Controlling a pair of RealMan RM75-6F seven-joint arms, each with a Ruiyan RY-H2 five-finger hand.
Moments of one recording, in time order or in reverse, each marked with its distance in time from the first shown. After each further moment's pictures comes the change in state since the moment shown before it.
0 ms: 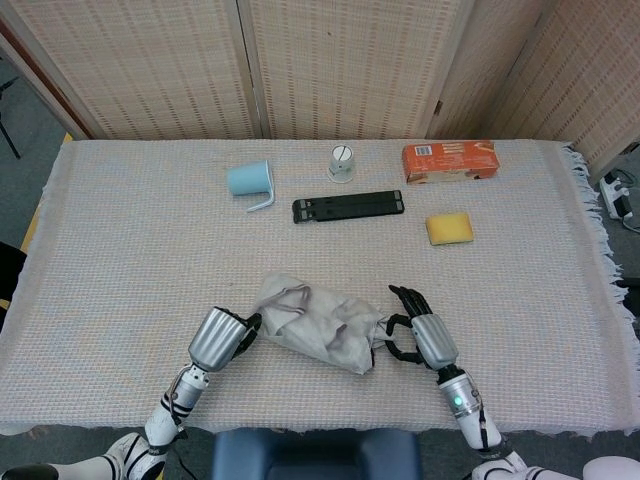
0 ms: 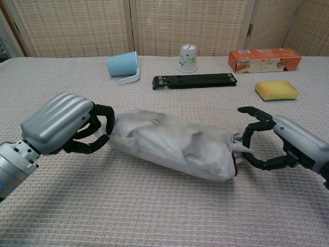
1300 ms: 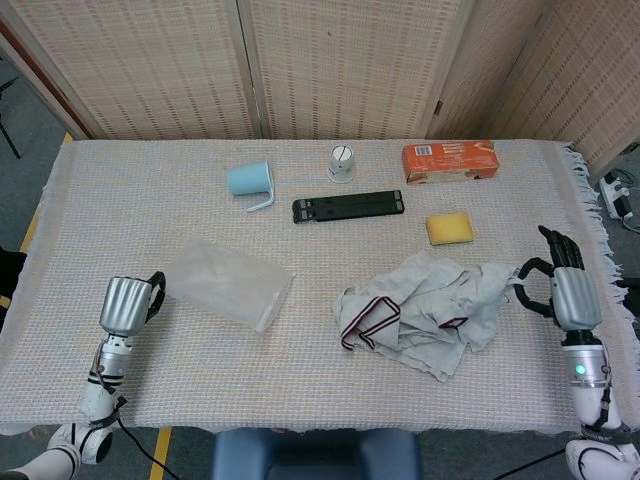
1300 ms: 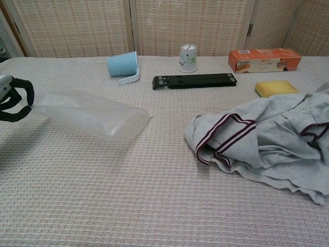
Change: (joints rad) left arm 0.059 0.094 -0.097 0.295 -0.192 -0.017 -0.167; right arm -0.072 0.405 0.156 -0.076 0.180 0.051 0.006
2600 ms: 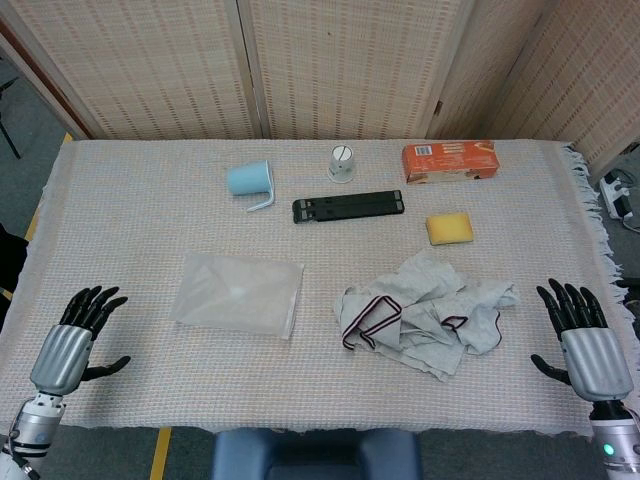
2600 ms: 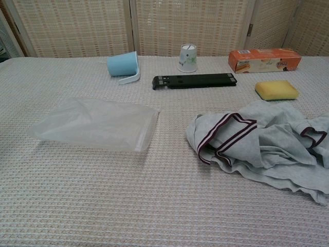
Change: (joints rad) left arm 0.228 0.535 0.162 -0.744 0.088 0.106 -0.102; right arm -0.208 0.258 -0.174 -0.427 -0.161 0.186 -0.480
